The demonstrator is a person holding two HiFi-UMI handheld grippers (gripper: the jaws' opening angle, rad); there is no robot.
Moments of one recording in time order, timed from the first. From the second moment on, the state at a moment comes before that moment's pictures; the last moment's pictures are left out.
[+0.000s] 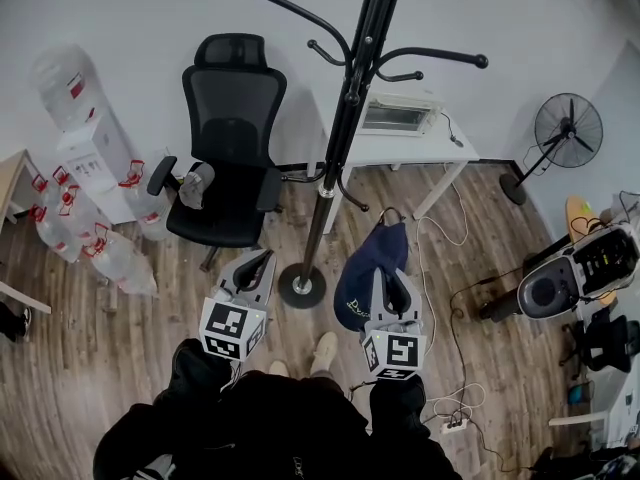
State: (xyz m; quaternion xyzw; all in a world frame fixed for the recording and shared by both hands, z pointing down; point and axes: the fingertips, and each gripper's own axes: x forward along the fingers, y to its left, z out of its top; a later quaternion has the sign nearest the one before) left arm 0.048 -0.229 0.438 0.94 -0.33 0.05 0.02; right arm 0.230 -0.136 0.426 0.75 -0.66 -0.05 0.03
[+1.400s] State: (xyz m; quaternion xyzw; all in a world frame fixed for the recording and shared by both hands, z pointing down) left arm 0.053 -0.209 0.448 0.94 -0.34 0.07 0.02; right arm 0.246 -0.105 0.452 0.76 -0.65 -0.02 0.03
